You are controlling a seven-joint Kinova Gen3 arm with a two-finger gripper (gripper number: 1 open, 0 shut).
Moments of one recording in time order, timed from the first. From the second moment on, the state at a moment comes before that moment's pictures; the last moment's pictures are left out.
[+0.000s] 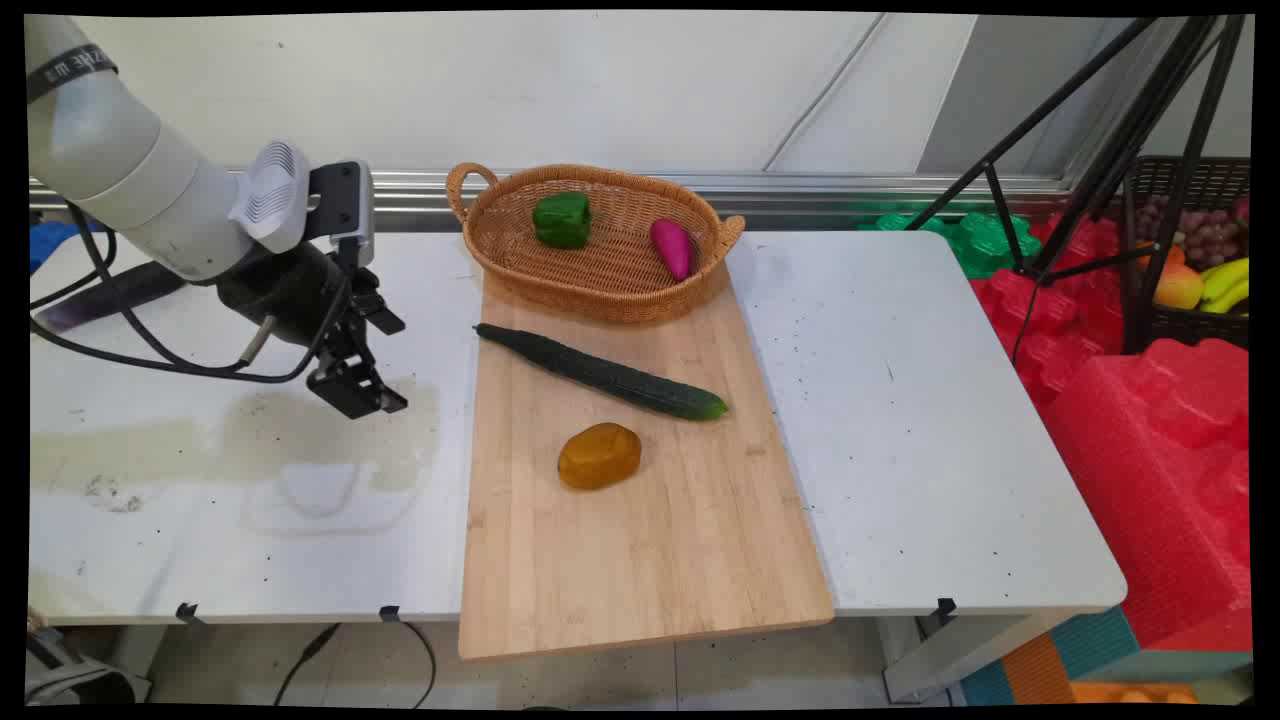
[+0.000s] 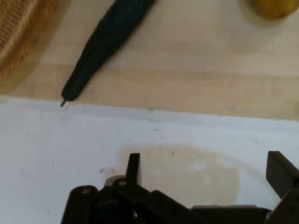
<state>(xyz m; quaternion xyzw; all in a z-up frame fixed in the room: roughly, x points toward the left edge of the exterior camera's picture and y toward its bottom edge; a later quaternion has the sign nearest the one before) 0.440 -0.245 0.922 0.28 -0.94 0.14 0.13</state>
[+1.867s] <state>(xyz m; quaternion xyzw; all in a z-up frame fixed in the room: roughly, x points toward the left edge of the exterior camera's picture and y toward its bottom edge) 0.265 -0.291 0.852 0.38 -0.90 0.11 0.18</state>
